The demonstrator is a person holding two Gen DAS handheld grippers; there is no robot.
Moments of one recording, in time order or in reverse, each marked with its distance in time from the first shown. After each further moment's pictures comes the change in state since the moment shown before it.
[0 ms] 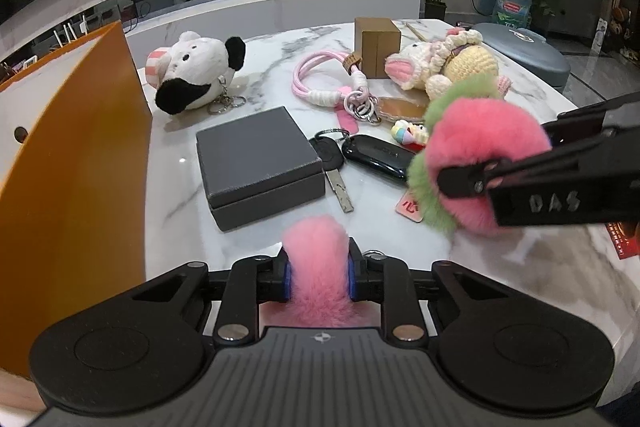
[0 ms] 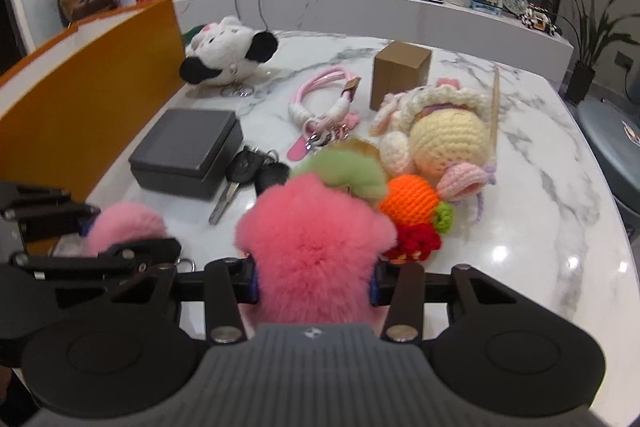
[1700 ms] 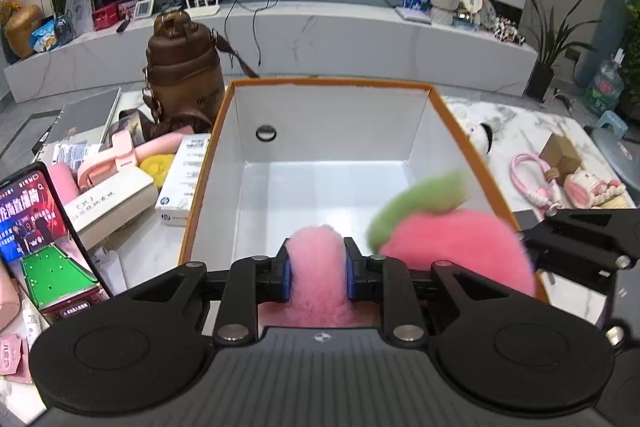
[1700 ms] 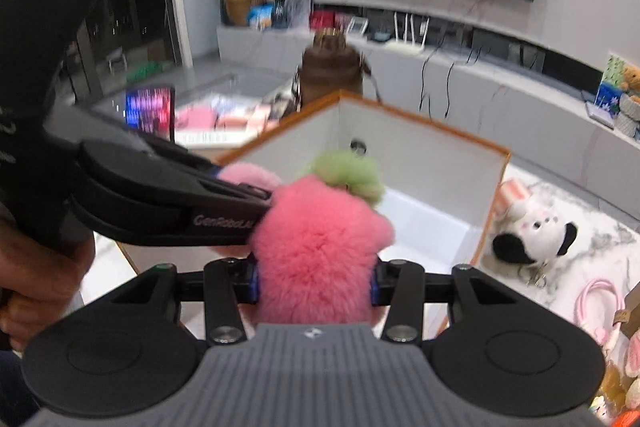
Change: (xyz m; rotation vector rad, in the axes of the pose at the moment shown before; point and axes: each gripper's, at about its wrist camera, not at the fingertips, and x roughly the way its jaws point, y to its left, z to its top) left arm -0.092 0.227 0.028 -0.288 0.018 0.152; right arm 0.002 0.251 0.095 -0.345 -0.083 0.351
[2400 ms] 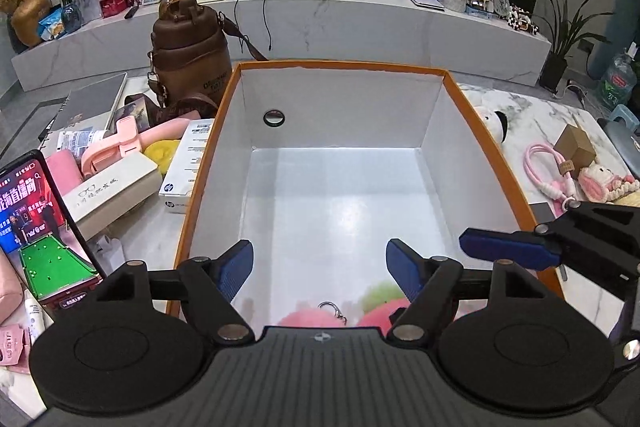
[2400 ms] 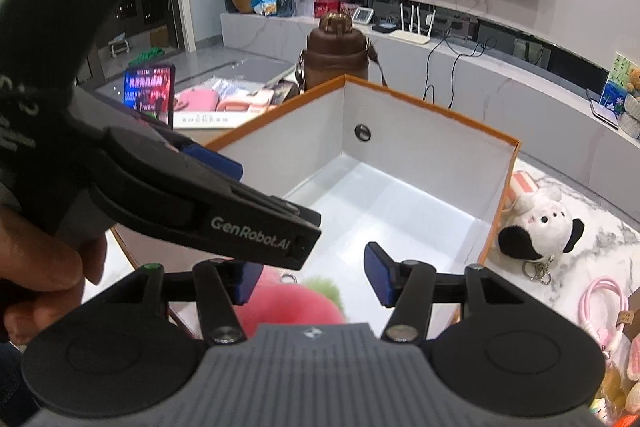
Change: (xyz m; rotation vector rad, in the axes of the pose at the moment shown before) left arm 0.007 -0.002 0.001 -0.013 0.042 0.030; right arm -0.003 0.000 -0.004 -0.010 -0.020 0.000
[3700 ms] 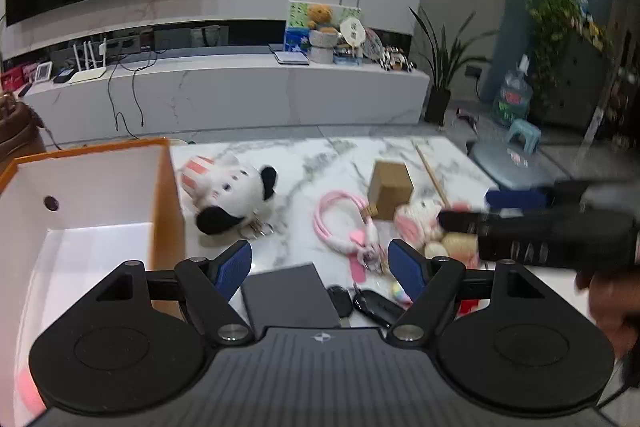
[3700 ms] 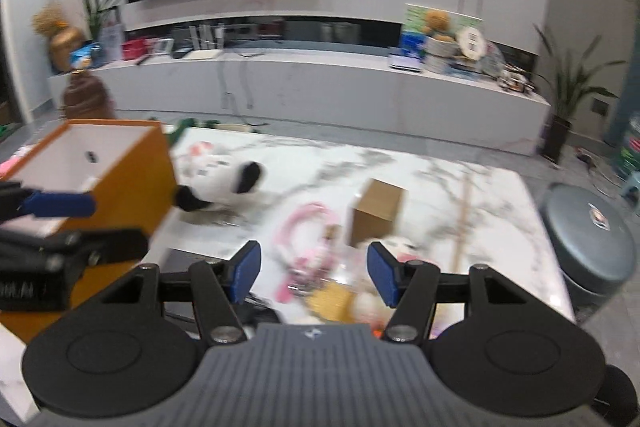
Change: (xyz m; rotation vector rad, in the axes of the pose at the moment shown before) left arm 0.001 -0.198 -0.009 0.151 -0.212 -0.256; right arm -0.118 -0.211 -0.086 0.318 -0.034 -0.471
